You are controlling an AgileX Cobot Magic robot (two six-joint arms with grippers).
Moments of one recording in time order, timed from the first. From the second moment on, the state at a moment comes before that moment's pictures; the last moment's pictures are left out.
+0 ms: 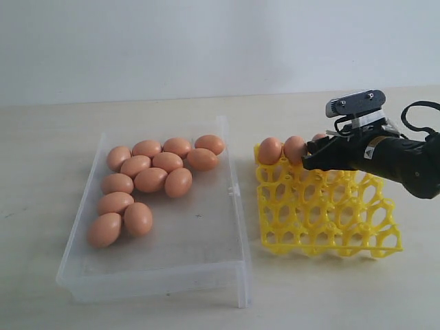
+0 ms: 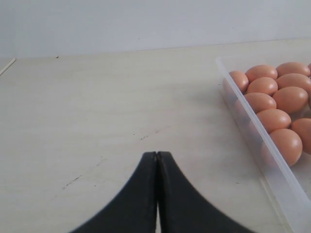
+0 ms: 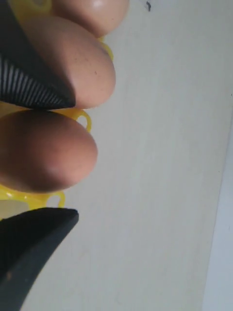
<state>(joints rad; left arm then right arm) -0.01 0.00 0.00 0.04 0.37 0.00 0.13 2.05 -0.87 -0.26 -0.56 0.08</state>
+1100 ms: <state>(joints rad) -0.01 0.00 0.00 0.04 0.37 0.00 0.63 1.66 -1.34 0.10 0.48 -0.21</state>
